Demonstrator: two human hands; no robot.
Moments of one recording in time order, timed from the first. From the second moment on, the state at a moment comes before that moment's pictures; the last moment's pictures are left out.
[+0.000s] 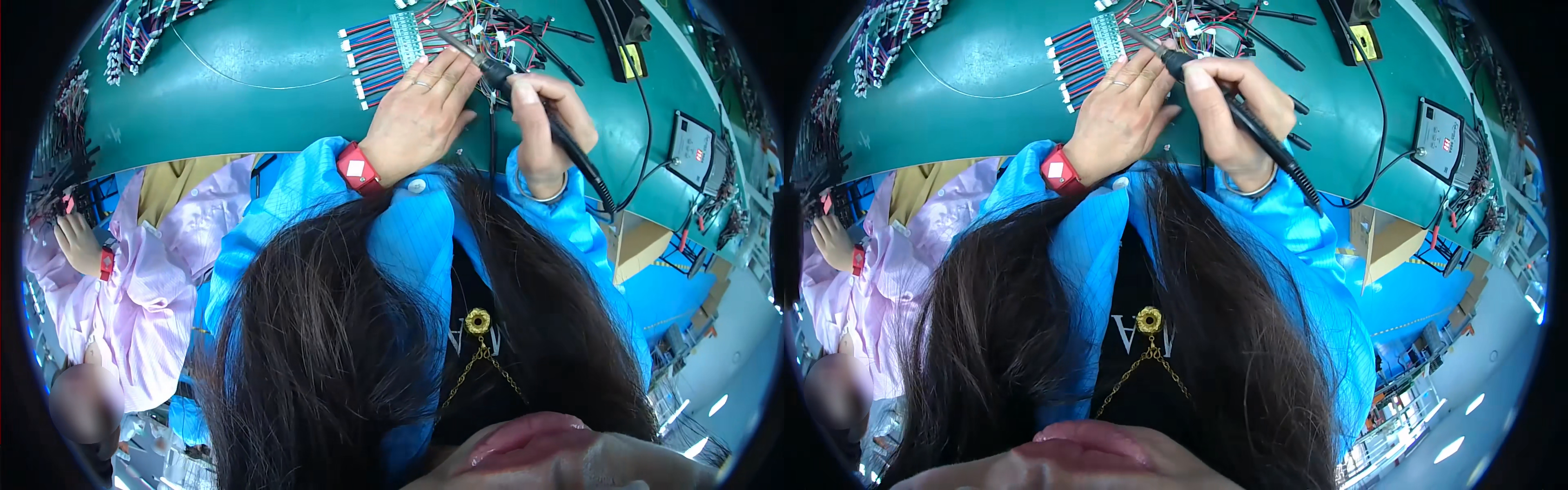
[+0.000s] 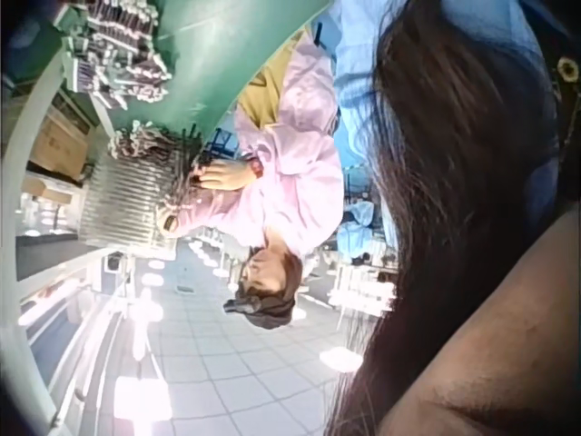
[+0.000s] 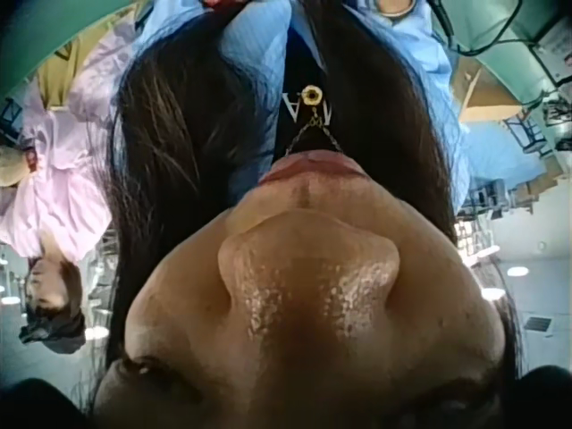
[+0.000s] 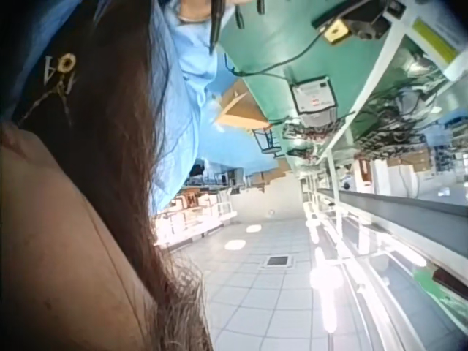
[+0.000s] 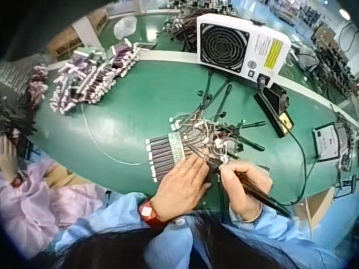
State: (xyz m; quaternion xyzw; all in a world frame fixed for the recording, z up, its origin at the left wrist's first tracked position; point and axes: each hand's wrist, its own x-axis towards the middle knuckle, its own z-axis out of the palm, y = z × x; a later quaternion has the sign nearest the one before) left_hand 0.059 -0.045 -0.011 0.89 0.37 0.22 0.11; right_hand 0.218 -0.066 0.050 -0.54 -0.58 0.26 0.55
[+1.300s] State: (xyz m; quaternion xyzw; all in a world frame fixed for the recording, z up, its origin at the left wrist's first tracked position) left_hand 0.052 -0.043 -0.004 0.89 0.37 0.22 0.16; right_hand 0.202 -0.046 0.042 -0.57 -0.59 0.28 0.50
